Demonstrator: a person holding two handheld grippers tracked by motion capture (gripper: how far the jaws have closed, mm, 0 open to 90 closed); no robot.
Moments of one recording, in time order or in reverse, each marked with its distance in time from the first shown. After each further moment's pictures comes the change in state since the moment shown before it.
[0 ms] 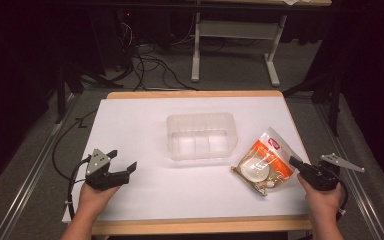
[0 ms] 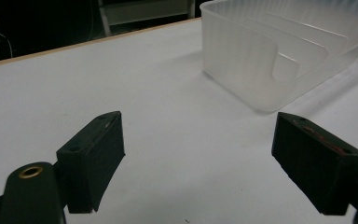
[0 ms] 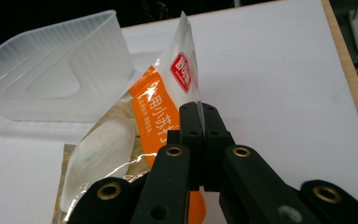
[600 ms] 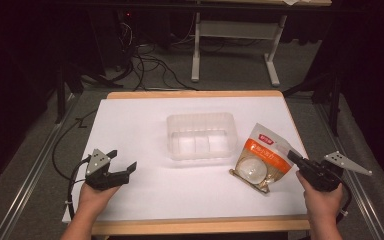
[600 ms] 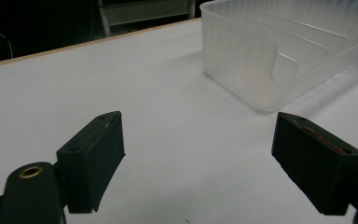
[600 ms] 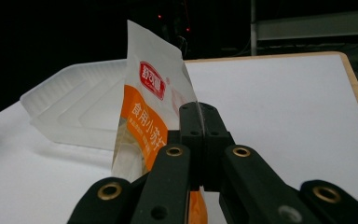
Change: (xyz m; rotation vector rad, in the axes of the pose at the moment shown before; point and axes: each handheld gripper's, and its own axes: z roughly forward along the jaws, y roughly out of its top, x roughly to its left) left arm 0.000 0.000 0.000 -0.002 0.000 0.000; right arm 0.035 0.020 -0.020 -0.135 0.067 -0.075
